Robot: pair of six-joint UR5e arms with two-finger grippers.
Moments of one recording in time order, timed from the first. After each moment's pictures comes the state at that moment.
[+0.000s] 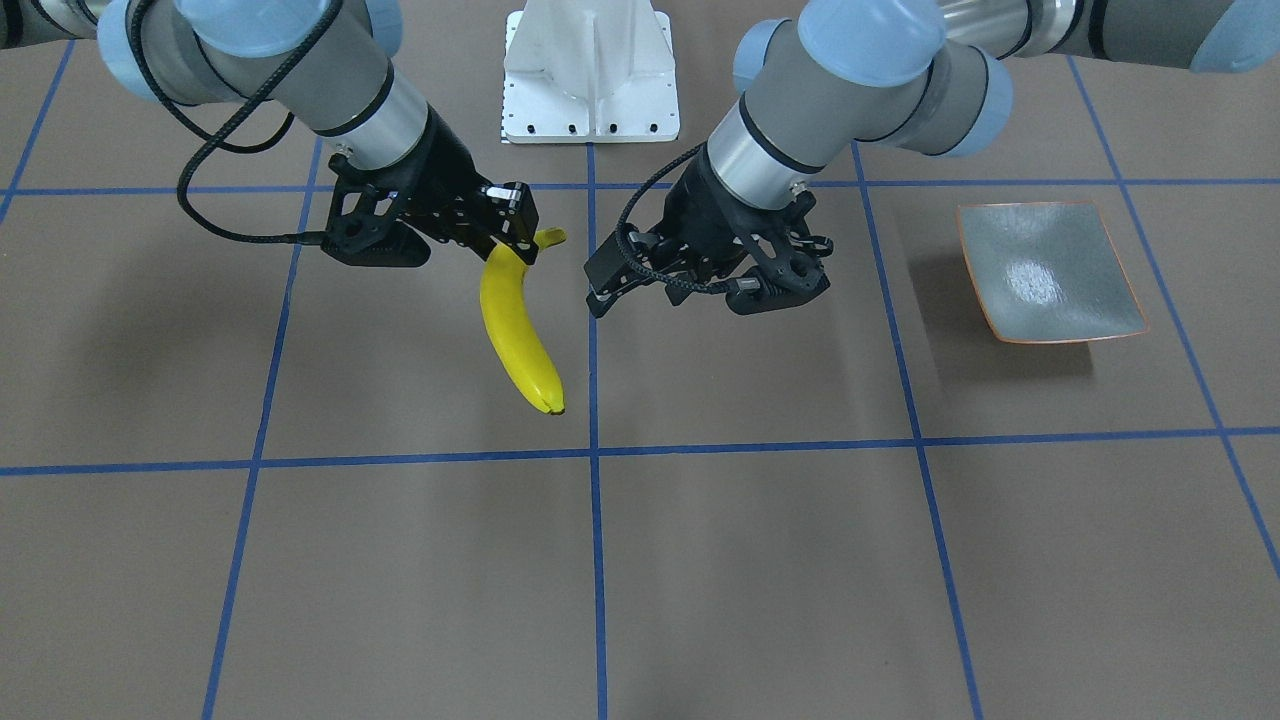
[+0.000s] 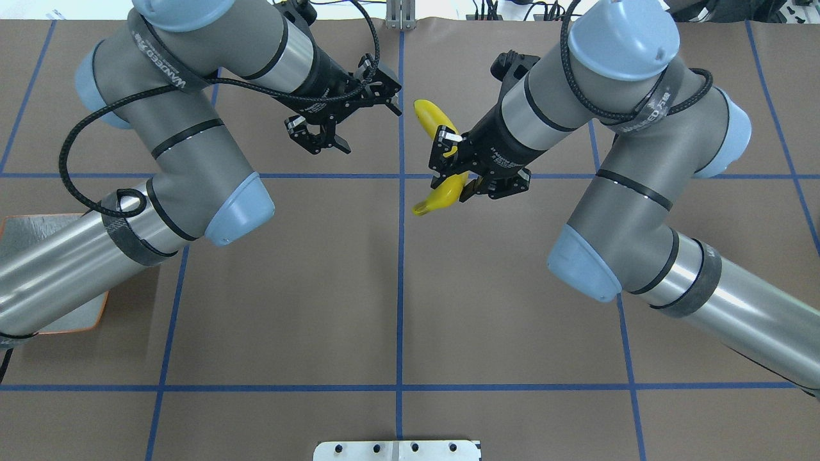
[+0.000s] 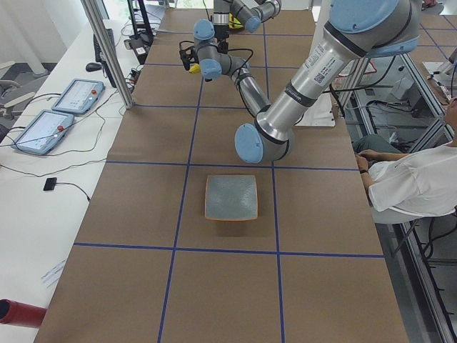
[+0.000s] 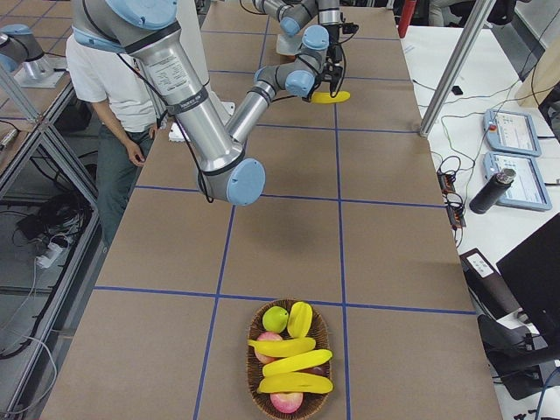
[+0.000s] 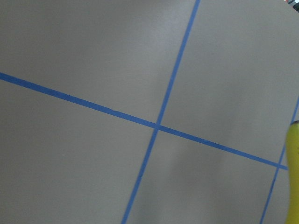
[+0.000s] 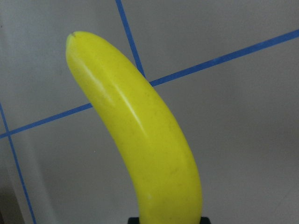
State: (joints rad) left arm -0.78 -2.36 -1.61 -1.97 -2.17 -1.71; right arm 0.72 -0.94 1.83 -1.40 2.20 1.53
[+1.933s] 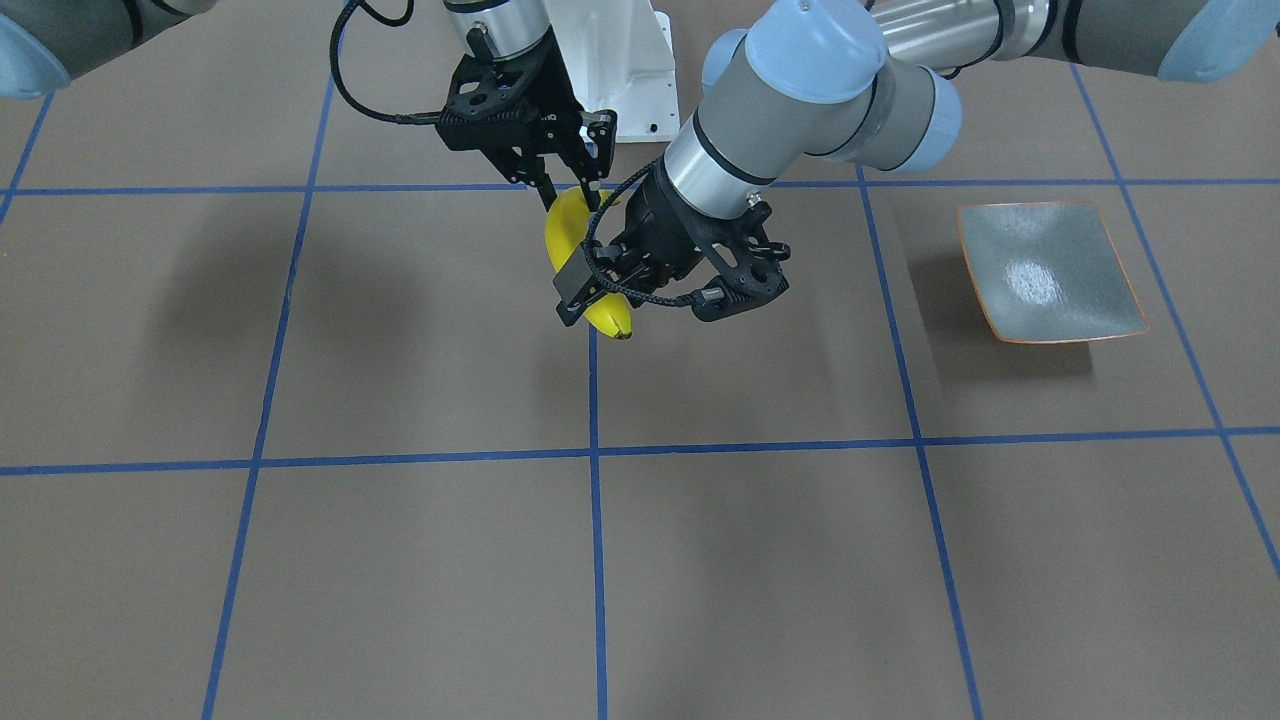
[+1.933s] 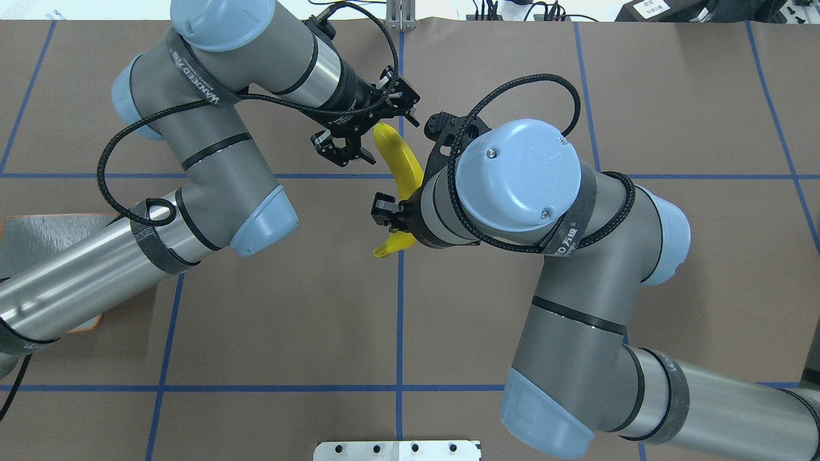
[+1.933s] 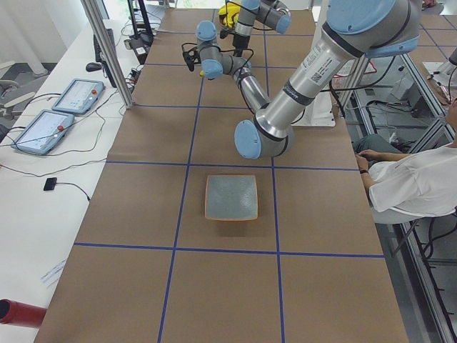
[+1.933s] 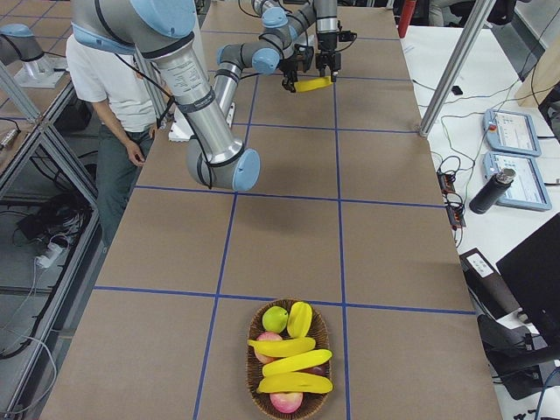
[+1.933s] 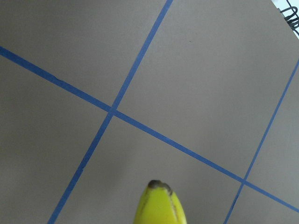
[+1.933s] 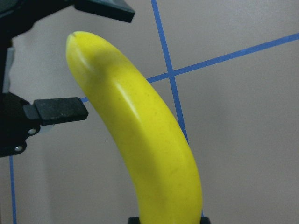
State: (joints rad) left arm -0.74 -2.39 -1.57 -1.99 -2.15 -1.81; right arm 0.46 -0.87 1.98 -1.64 1.72 1.52
